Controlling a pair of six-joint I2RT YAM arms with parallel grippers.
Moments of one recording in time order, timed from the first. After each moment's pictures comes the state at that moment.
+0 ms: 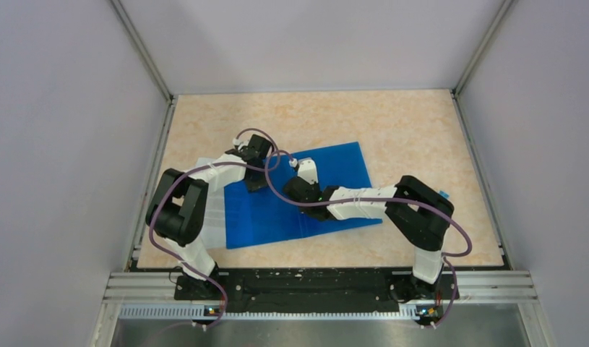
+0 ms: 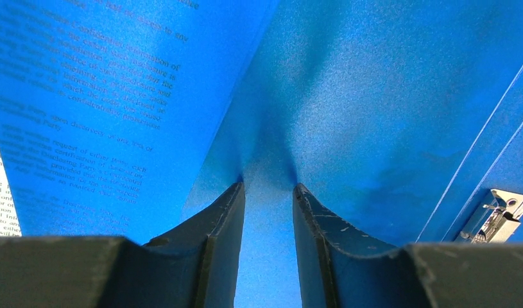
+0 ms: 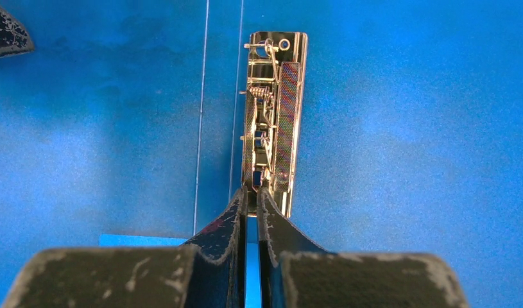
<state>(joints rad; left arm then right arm) -0.41 1.75 1.05 -0.50 -0.20 -0.77 1.04 1.86 1.08 -0.19 0.54 0.61</state>
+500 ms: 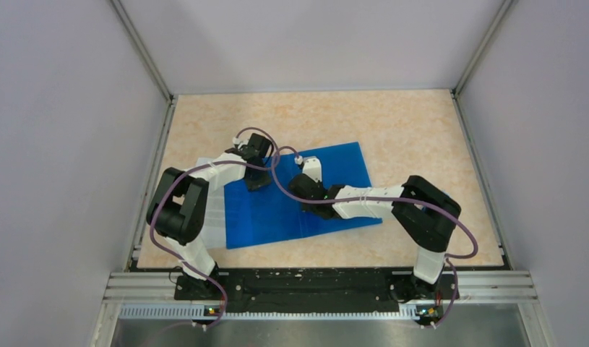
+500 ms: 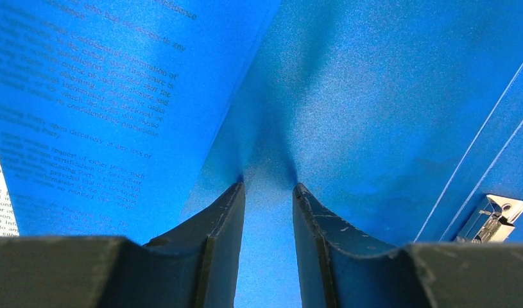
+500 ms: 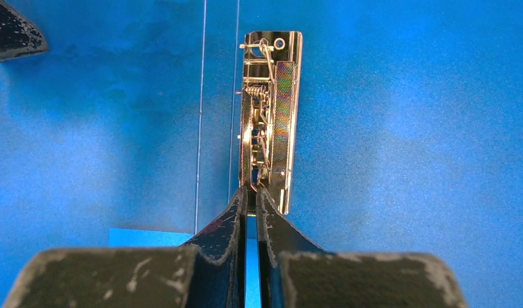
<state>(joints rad) -0.41 1.77 1.06 -0.50 -0.19 -0.77 1.02 1.82 1.04 -0.15 0.50 0.64</state>
